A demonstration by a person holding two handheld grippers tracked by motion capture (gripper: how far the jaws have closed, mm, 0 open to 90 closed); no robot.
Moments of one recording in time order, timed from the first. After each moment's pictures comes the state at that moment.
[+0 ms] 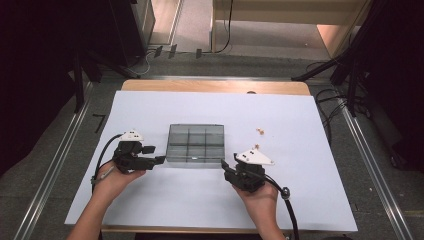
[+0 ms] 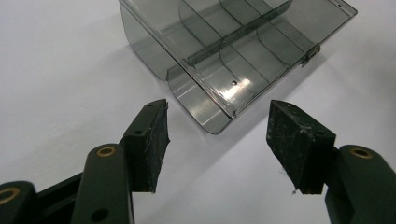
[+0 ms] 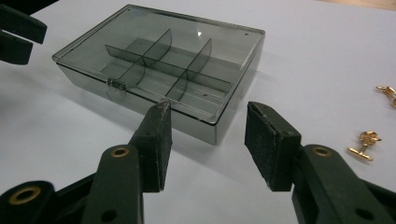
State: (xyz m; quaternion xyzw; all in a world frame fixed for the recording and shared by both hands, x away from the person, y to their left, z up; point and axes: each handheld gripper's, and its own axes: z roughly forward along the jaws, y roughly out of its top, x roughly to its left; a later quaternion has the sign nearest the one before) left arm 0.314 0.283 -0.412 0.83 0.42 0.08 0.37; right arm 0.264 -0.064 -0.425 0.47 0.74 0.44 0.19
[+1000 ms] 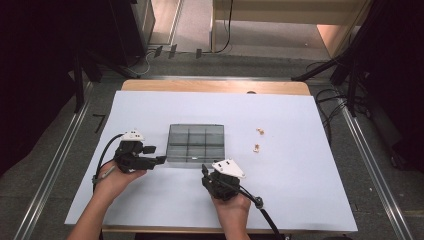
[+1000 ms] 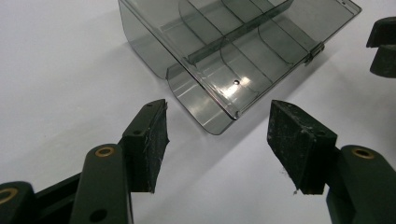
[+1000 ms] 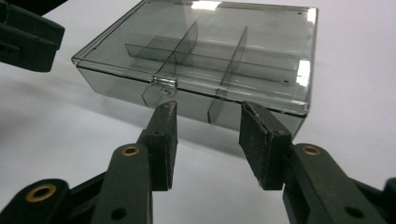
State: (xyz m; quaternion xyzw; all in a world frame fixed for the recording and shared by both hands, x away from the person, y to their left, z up) left arm 0.318 0.282 -0.414 0.83 0.42 0.08 0.36; right arm 0.247 -0.001 -0.449 0.51 0.70 0.44 0.21
